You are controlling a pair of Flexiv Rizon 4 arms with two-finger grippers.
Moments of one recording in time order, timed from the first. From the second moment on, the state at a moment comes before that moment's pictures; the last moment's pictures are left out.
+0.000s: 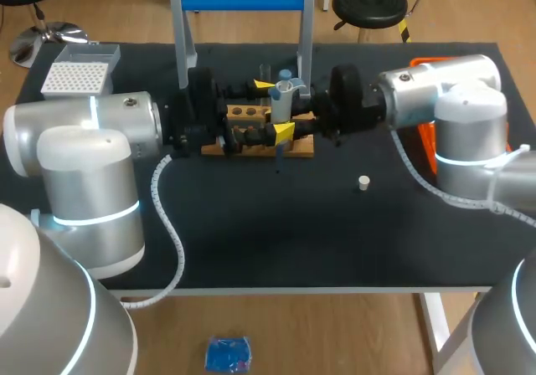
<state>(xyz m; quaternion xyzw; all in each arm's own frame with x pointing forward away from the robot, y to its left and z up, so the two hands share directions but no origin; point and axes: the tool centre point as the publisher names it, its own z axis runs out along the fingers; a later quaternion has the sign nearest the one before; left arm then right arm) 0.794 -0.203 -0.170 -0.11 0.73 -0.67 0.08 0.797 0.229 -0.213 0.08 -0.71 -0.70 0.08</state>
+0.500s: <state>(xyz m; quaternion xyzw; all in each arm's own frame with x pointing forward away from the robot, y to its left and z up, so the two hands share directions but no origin) 0.794 -0.203 -0.170 -0.11 0.73 -0.67 0.08 0.798 0.233 -0.214 0.08 -0.70 -0.70 0.08</state>
